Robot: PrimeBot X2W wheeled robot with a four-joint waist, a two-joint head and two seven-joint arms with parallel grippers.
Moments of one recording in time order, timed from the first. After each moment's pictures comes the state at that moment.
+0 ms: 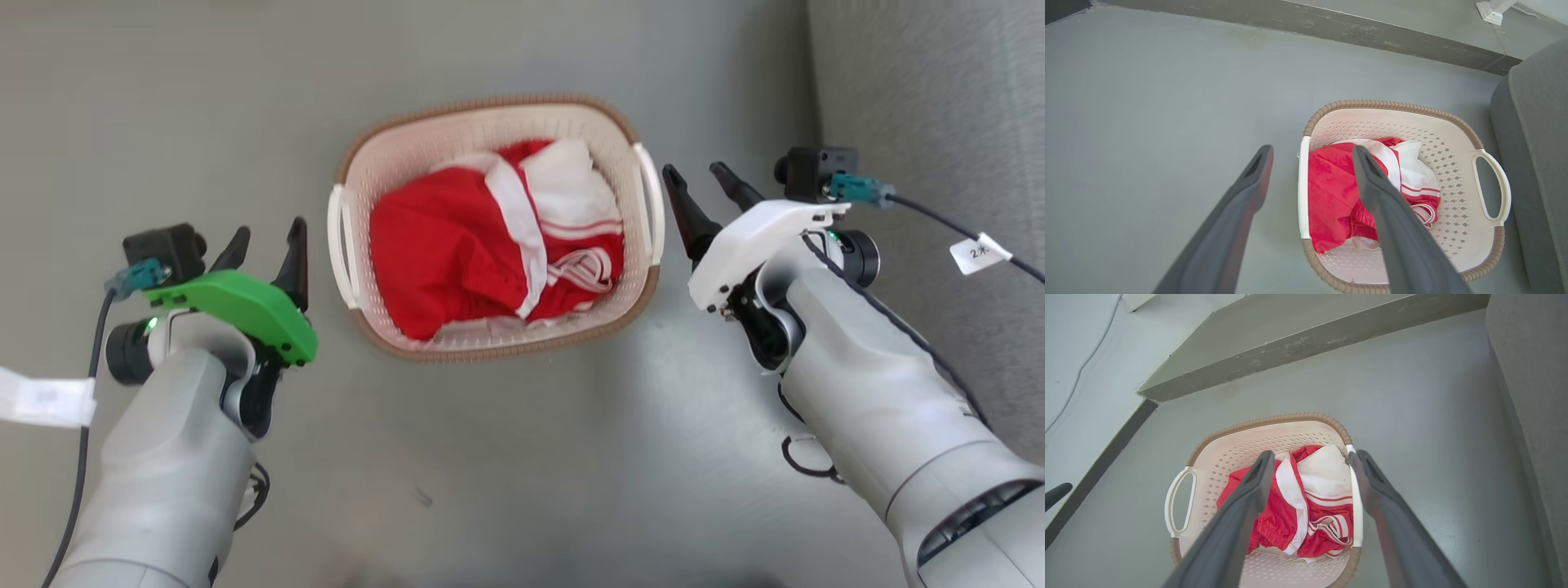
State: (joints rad) left arm -0.75 0.10 -0.51 1.01 -0.79 -0.13 -0.26; right arm -0.82 -0.06 0.68 1.04 0.78 0.10 -0.25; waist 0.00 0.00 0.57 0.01
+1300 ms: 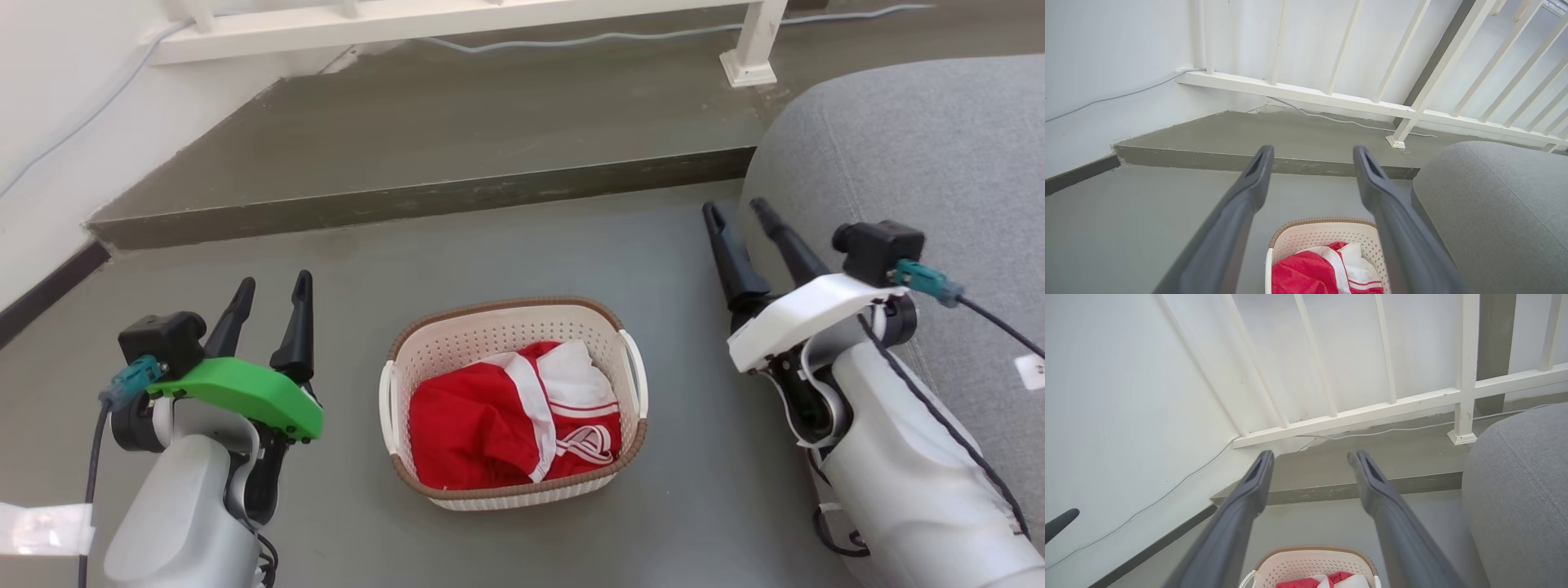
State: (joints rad) left arm -0.43 0.12 -0.30 0.60 -0.63 -0.13 -0.26; right arm -0.48 -0.13 0.43 0.59 0.59 0.09 -0.25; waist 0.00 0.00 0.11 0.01
